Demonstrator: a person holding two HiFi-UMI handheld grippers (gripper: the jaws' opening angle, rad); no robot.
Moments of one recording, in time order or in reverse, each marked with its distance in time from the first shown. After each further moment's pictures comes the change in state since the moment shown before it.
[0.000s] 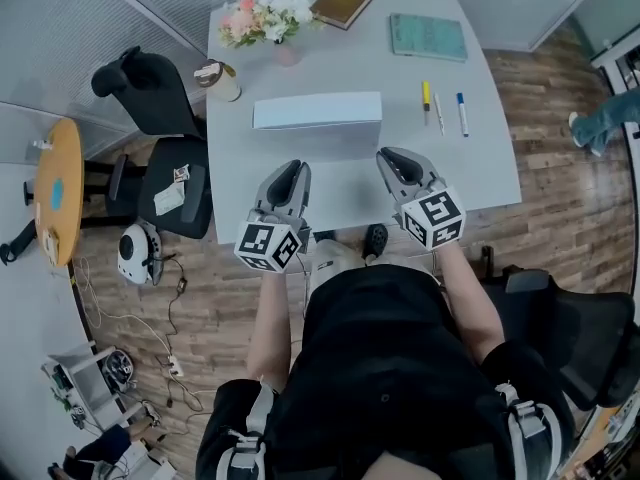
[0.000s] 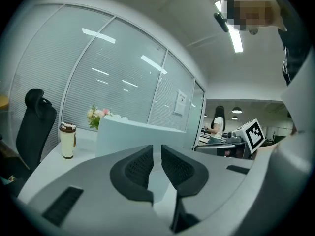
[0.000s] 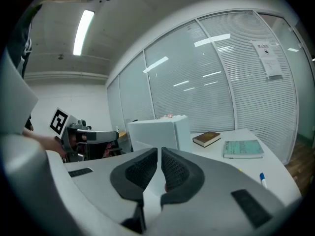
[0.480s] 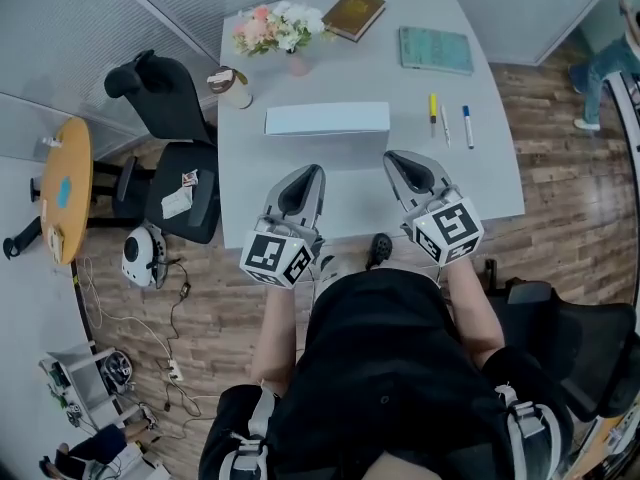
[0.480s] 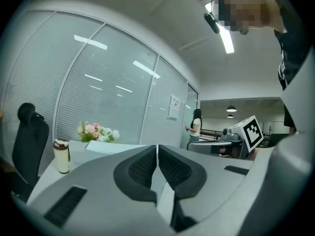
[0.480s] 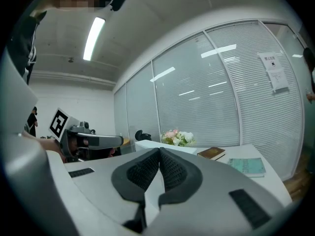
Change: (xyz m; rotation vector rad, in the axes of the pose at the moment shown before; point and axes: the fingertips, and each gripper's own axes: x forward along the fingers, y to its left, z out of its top) left arm -0.007 -0.043 0.056 0.070 -0.048 -0.044; right arm -0.020 0.023 0.067 -0.064 -0.102 0.046
